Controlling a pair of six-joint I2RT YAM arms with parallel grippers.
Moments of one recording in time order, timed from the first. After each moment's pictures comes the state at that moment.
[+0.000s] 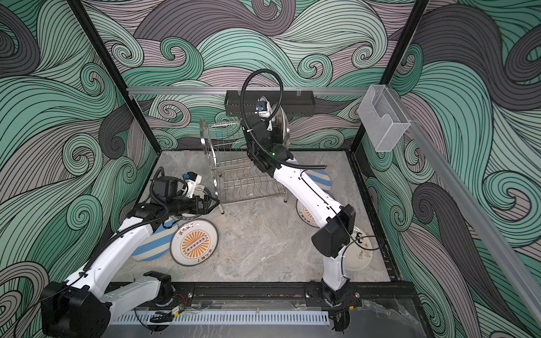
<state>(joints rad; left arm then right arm) -0.21 1.08 0.85 -0.53 0.48 -0.22 0.71 1.90 2.11 -0.48 1.00 -0.03</state>
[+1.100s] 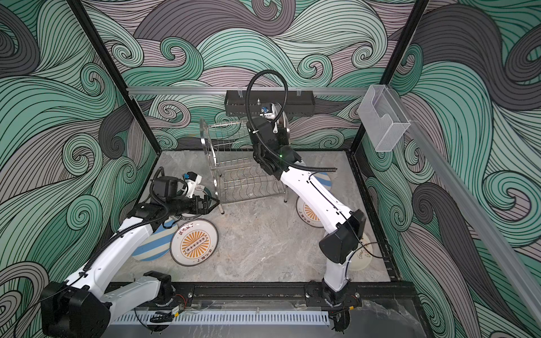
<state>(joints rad) -0.21 1.08 0.85 -0.53 0.48 -0.22 0.71 1.81 2.02 -0.54 0.96 -0.01</state>
